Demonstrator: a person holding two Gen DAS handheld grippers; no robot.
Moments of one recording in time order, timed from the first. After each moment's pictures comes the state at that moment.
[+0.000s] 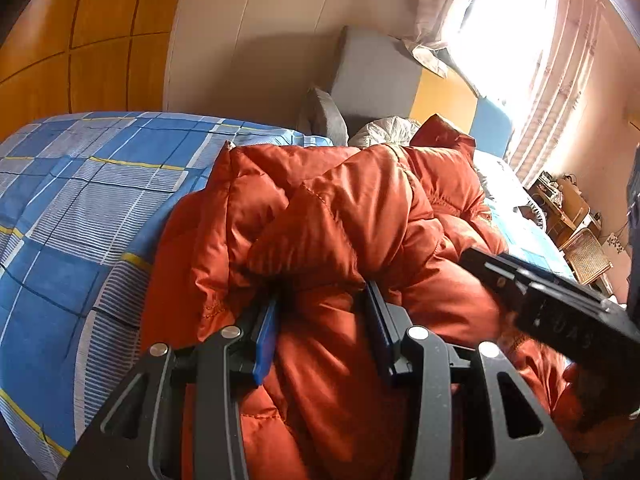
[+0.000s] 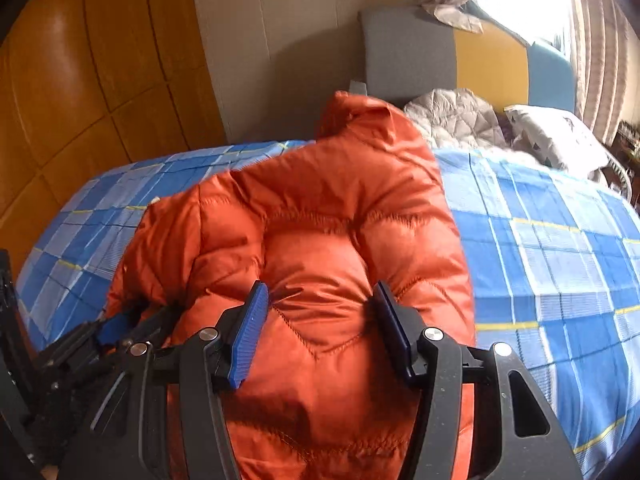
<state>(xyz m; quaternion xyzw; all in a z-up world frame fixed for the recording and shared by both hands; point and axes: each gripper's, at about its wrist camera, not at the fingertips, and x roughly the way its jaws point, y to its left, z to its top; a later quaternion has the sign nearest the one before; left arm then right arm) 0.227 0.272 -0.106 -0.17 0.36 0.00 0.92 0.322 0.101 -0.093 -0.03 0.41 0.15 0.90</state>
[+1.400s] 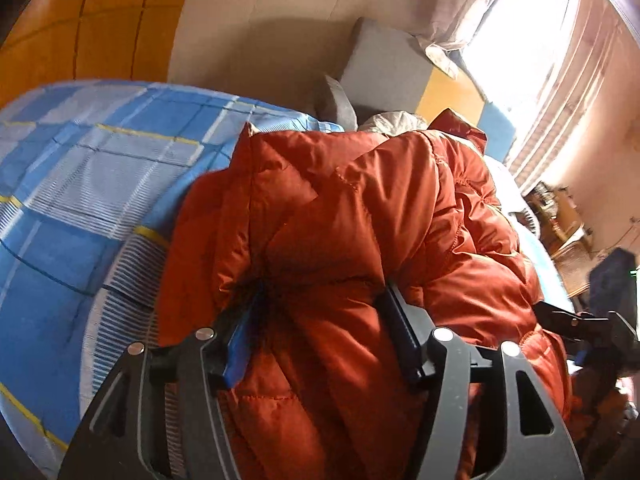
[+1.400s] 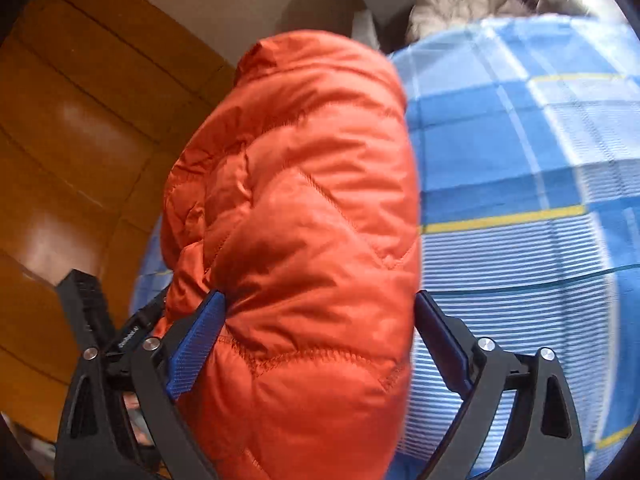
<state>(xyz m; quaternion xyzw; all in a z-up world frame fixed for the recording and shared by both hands) 0.222 0.306 -0.122 -0.22 0.38 -0.02 0.90 0.334 0.003 -0.133 0.18 0.52 0.28 0.79</state>
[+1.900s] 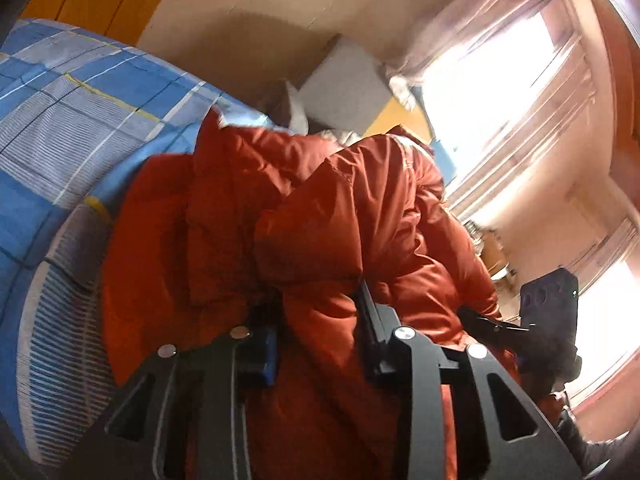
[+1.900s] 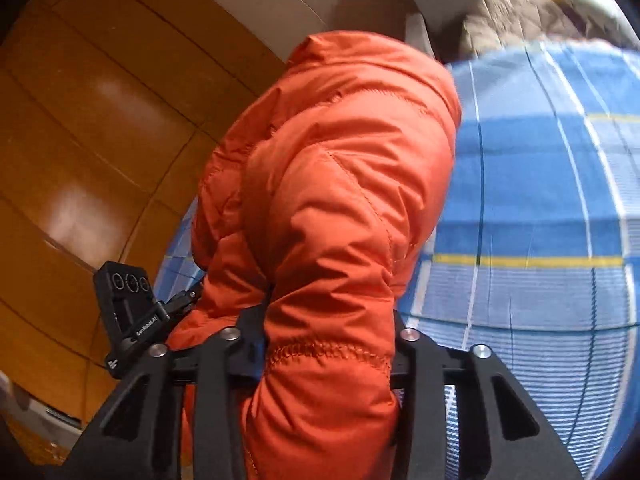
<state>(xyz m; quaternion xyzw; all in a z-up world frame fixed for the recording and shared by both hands) 0.217 0.320 -0.130 -0.34 0.32 -0.12 0.88 0.337 0.034 -0.106 0.16 0.49 0.35 0.78</state>
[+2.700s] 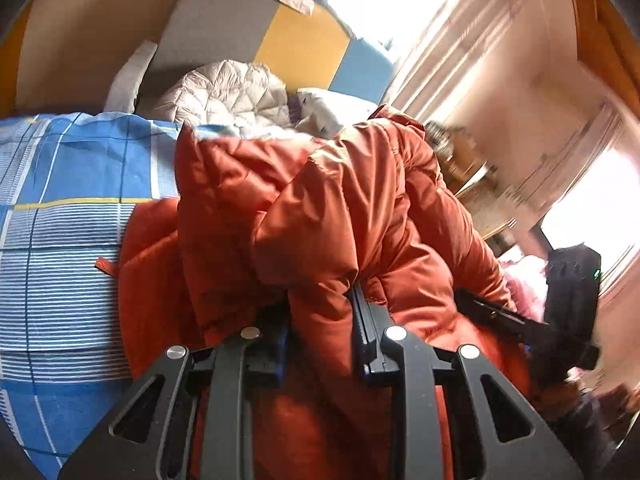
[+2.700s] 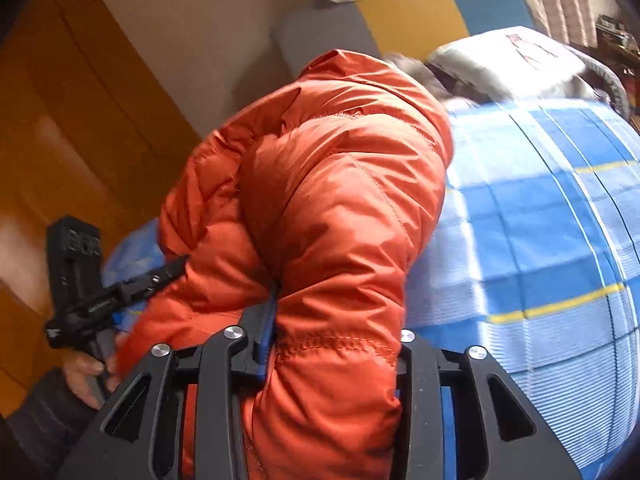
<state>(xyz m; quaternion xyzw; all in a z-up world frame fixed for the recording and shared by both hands) 0.370 0.054 -0.093 -0.19 0.41 -0.23 0.86 0.356 -0.211 -0.086 0.12 0.44 0.20 0.87</state>
